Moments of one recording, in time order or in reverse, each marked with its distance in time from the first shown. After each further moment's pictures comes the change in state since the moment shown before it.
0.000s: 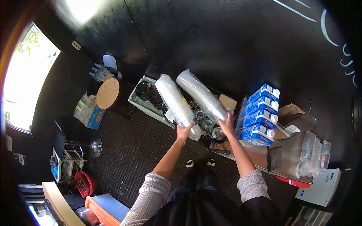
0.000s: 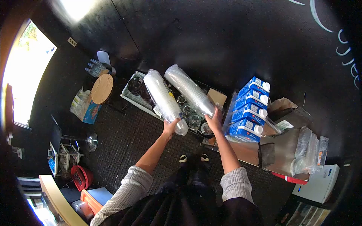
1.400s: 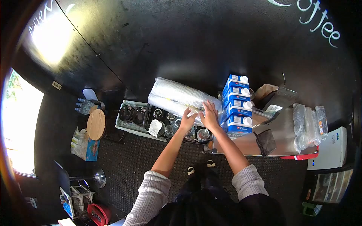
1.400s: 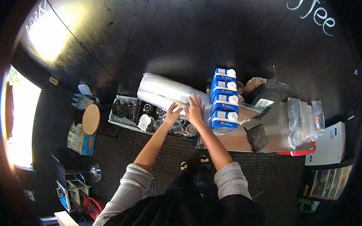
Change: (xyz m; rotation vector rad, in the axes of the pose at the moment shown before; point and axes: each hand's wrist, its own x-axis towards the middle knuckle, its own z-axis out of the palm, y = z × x) left_hand 0.020 0.063 0.125 0.253 -0.338 0.071; right_hand 0.007 -0.068 -0.069 -0.185 0.063 -0.105
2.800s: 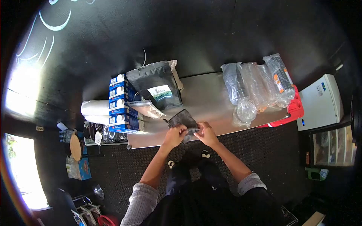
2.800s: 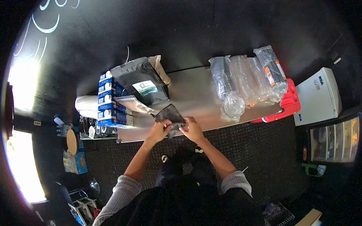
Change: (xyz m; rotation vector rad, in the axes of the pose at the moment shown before) left_hand -0.141 -0.044 0.397 0.900 -0.486 0.416; right_hand -0.243 0.353 -0.248 0.365 0.082 0.155
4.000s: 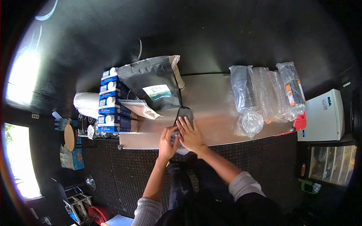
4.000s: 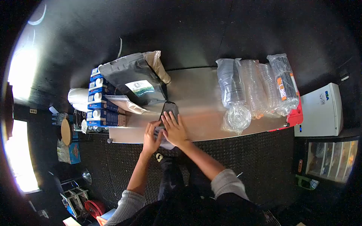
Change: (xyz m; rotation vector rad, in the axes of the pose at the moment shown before) left_hand -0.011 0.006 0.011 -0.040 0.434 0.042; right_hand 0.038 -0.014 0.047 -0.622 -0.220 -0.326
